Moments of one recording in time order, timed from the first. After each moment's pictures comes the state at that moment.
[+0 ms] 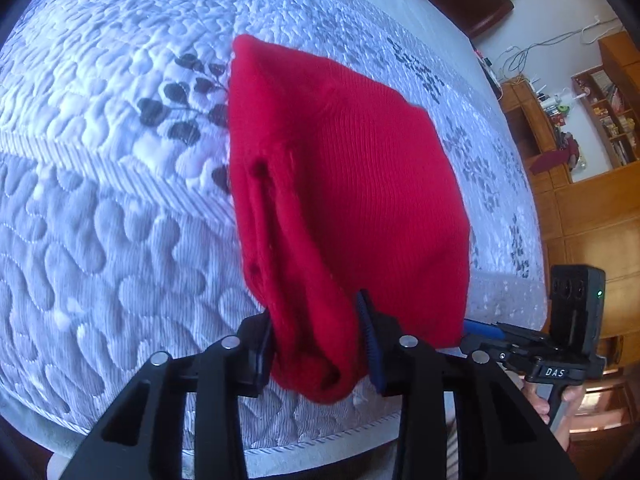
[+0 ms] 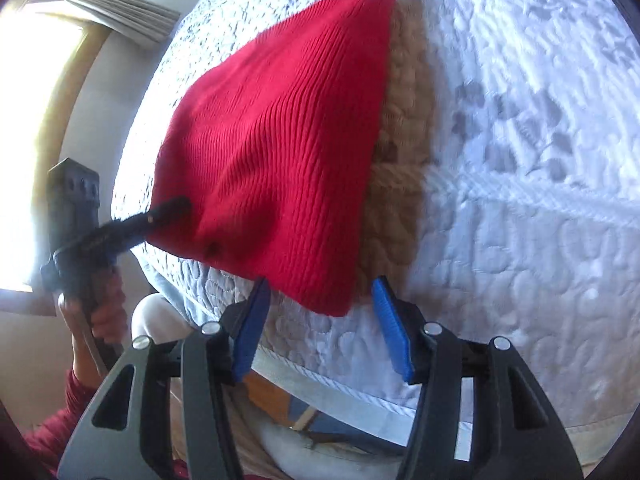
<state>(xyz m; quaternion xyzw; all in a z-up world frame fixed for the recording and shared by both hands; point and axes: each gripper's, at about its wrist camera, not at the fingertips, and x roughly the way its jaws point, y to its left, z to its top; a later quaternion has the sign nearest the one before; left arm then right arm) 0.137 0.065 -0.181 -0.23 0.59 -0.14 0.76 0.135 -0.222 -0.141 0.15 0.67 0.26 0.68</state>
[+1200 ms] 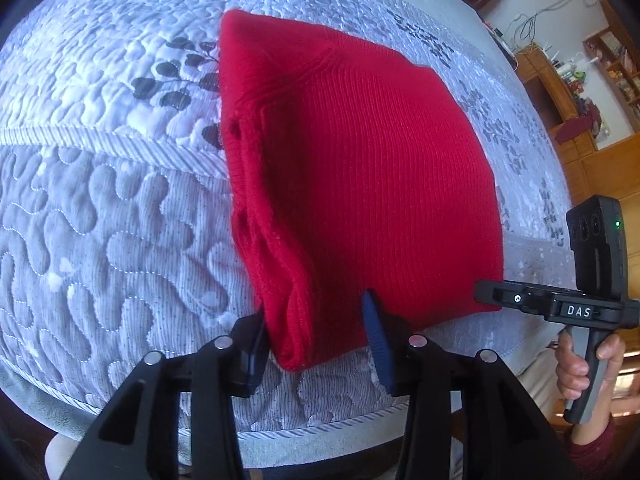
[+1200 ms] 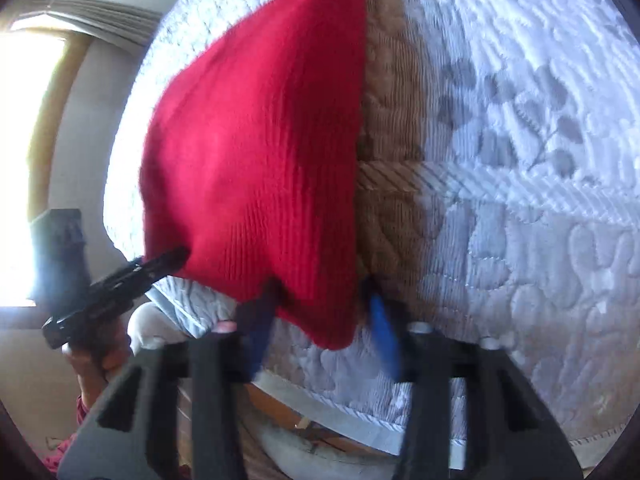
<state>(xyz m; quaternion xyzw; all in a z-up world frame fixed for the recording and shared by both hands) 0.117 0.035 -0.187 -0.15 0.61 -0.11 0.77 0.150 -0.215 -0.177 0.17 0.69 0.24 0.66</state>
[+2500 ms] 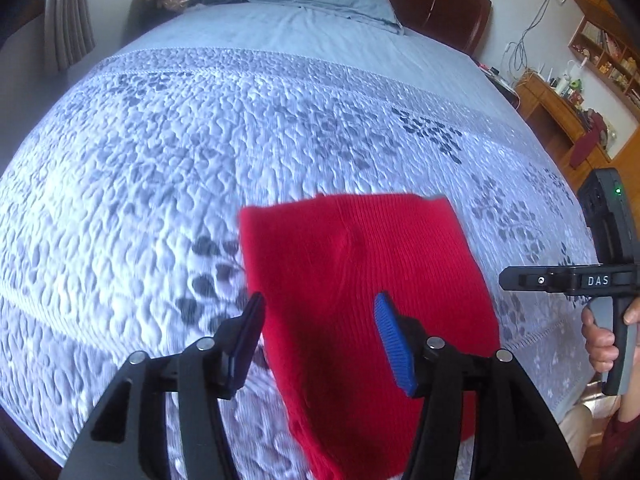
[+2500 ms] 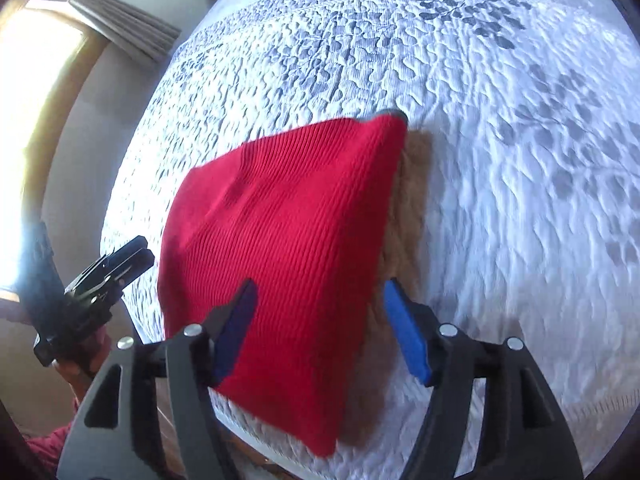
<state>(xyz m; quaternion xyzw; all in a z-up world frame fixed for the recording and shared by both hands) 0.210 0.059 -0.119 -0.09 0.50 -0.07 0.86 0.291 -0.239 -0.117 0.11 0.64 0.25 0.72</state>
